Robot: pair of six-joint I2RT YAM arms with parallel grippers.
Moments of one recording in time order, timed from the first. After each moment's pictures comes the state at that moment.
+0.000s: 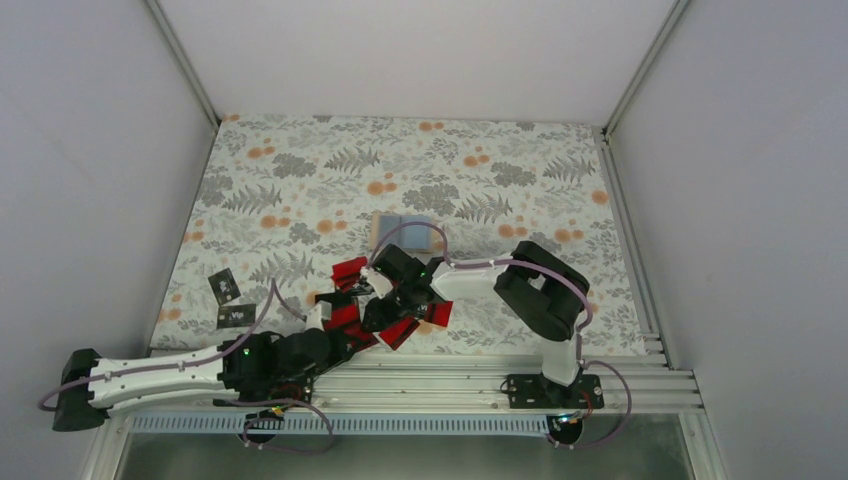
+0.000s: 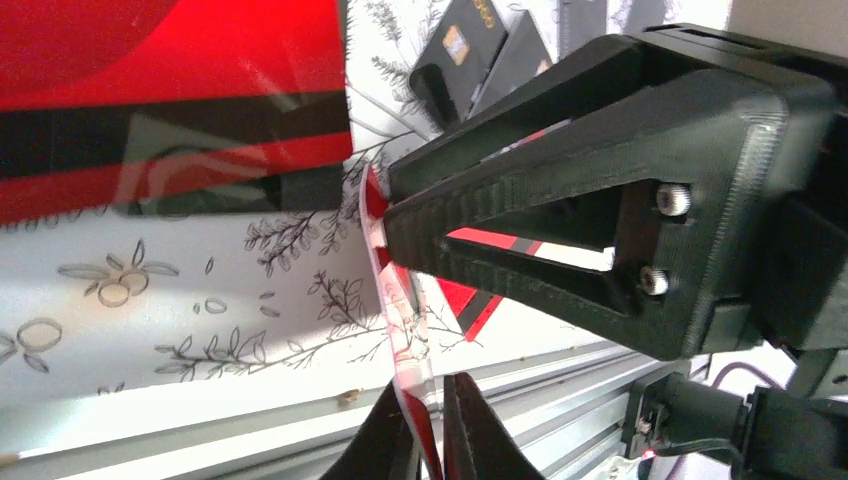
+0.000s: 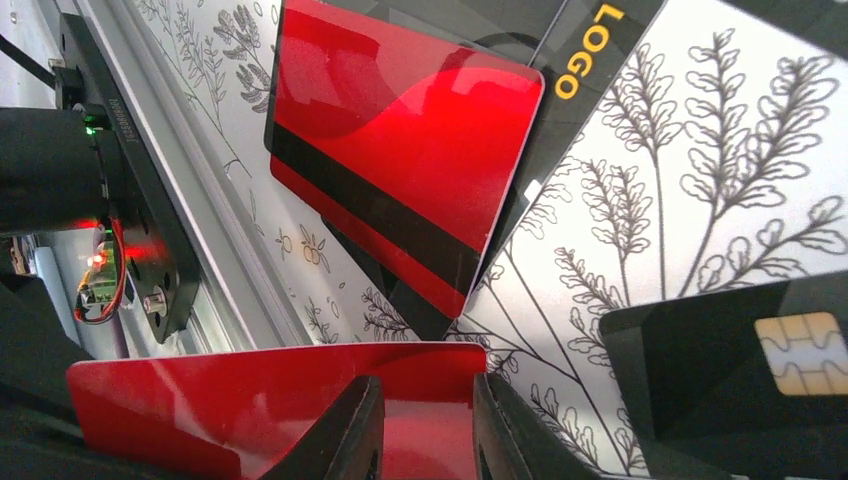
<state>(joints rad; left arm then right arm) -1.33 0.39 0.13 -0.47 -0.25 -1.61 1.03 1.92 1.03 -0.18 -0.61 0.51</state>
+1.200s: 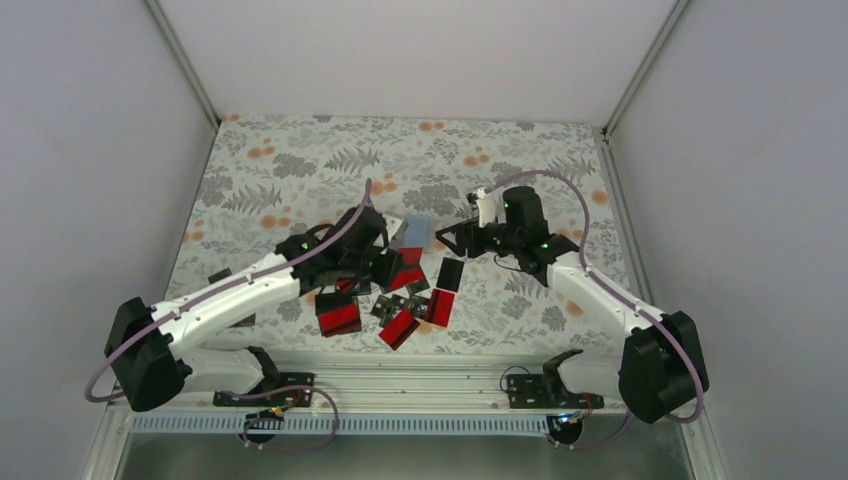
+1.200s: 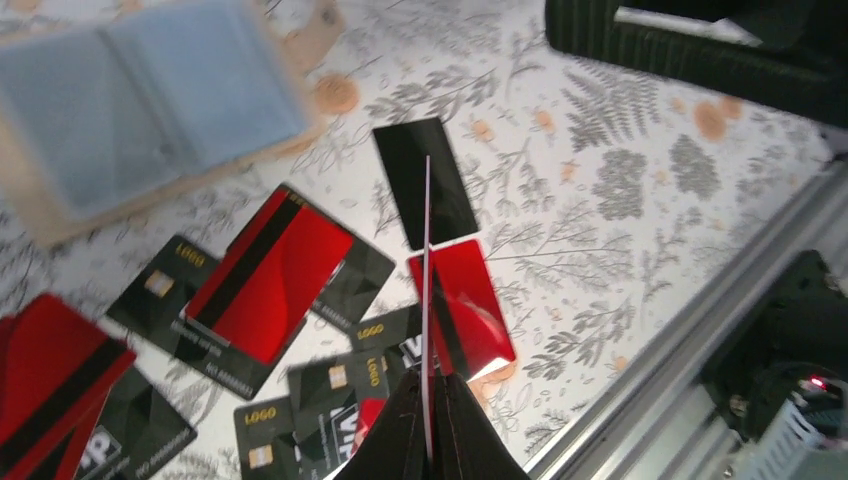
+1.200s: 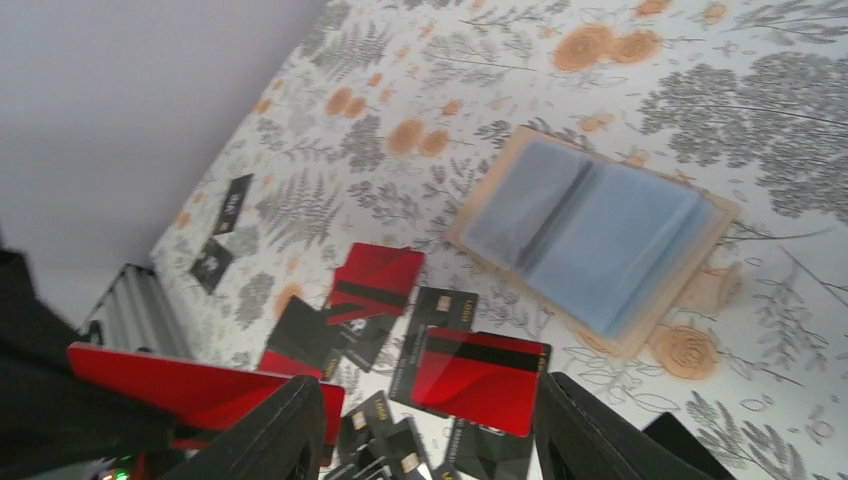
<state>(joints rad) -0.89 1.23 0.97 -0.58 0.07 -0.49 0.45 1.24 0.78 -0.14 -0.54 0.30</state>
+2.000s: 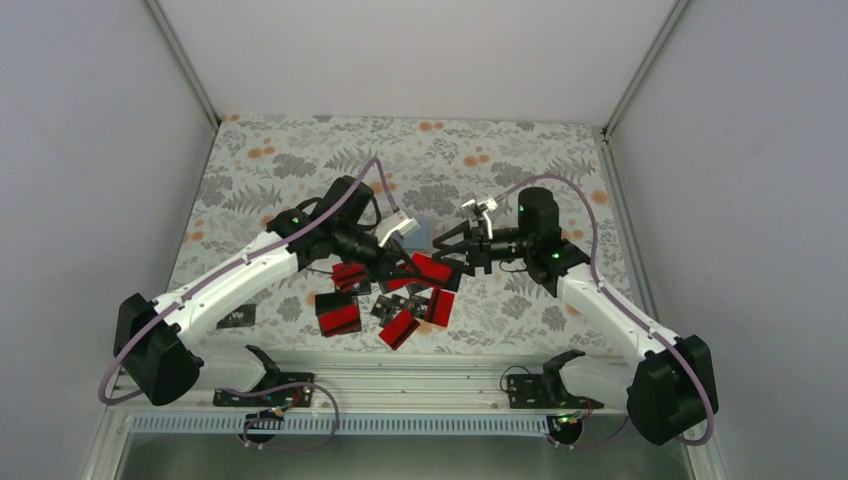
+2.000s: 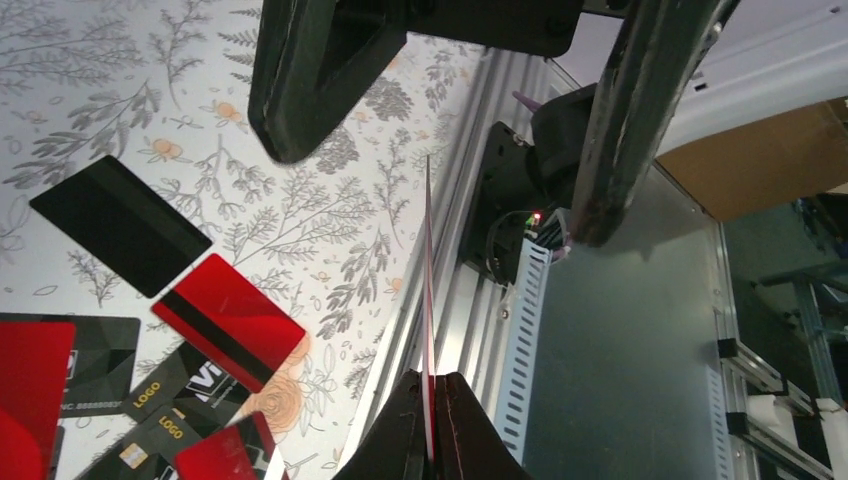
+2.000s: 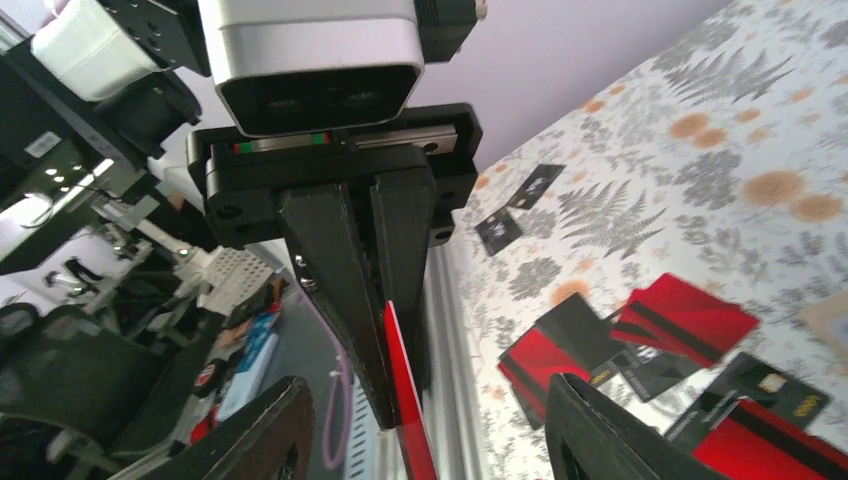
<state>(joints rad) -0.71 1.31 1.12 -0.67 0.79 -0.06 0.43 1.13 0.73 0.02 -1.16 0.28</state>
